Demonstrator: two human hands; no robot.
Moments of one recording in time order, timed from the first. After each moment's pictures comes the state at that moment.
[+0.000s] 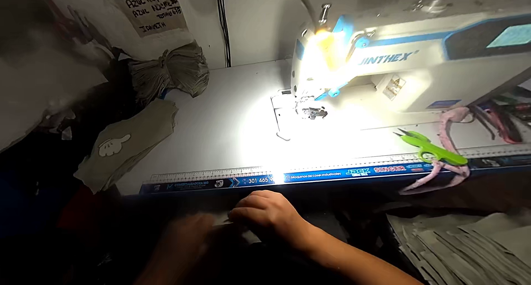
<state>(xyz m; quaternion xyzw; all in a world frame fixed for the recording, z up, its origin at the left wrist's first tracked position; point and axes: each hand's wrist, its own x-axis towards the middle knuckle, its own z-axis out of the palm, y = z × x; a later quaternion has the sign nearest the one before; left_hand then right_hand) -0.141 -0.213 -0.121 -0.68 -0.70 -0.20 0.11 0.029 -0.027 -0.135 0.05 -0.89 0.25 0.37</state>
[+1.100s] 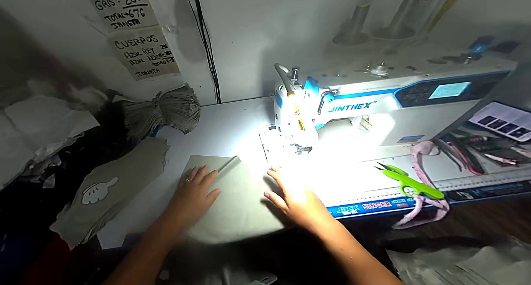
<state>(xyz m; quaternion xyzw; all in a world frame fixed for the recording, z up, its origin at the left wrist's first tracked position) -0.217 -0.062 -0.084 -0.59 -0.80 -0.06 -0.10 0.044 0.088 -0.126 -0.30 -0.92 0.15 0.21</state>
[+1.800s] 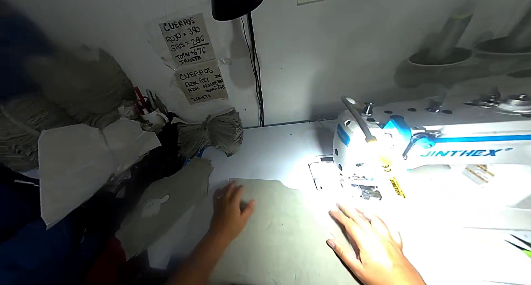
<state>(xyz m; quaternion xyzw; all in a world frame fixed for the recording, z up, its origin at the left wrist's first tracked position) -0.252 -0.037 -0.099 -0.49 -0.85 -0.18 0.00 0.048 0.119 -0.153 -0.30 -0.91 0.09 0.25</state>
